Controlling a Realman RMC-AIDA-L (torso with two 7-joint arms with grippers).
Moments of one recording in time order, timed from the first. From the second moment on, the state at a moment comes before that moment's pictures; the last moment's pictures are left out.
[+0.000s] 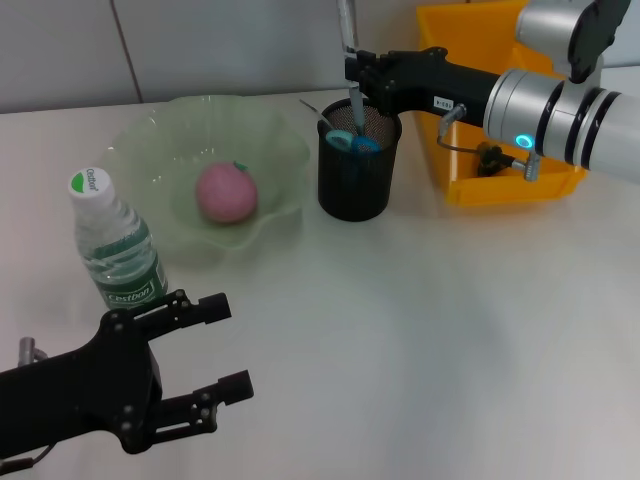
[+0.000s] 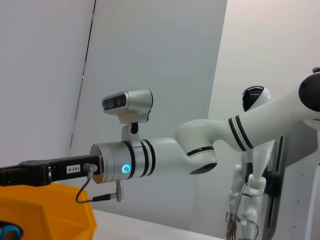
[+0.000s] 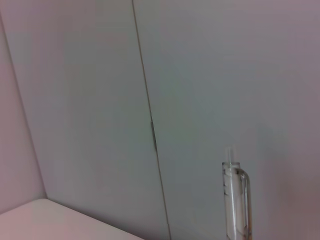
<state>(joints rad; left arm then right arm) -0.32 -2.06 0.95 0.53 1.62 1.85 -1.05 0.81 2.08 -0.69 -0.34 -1.63 -0.99 1.16</state>
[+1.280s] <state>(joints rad) -0.30 -2.06 0.96 0.53 1.62 1.87 -1.04 0.72 2.08 -0.70 -0.41 -1.61 -1.16 1.30</state>
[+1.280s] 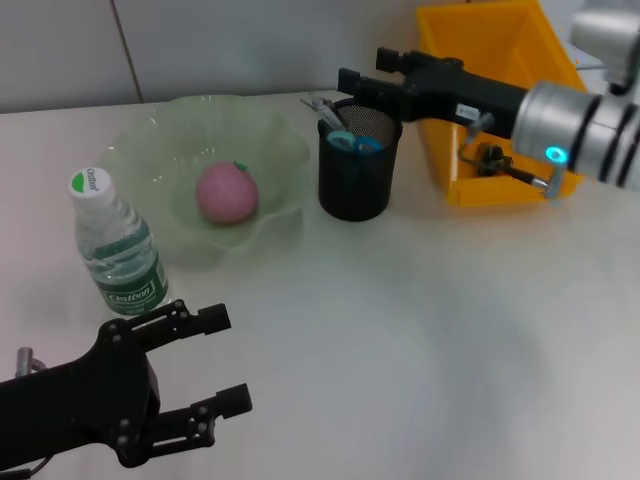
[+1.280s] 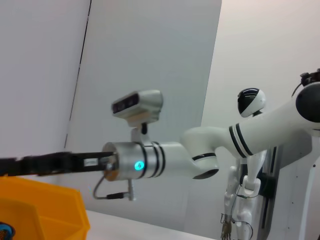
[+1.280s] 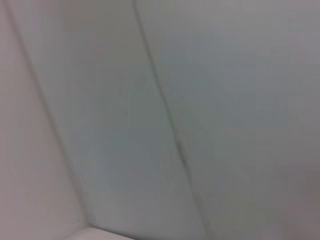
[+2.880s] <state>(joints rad) -0.47 -2.05 0.98 0.36 1.77 1.67 -1.06 0.45 2.01 -0.82 -0.54 -1.96 -1.73 1.35</state>
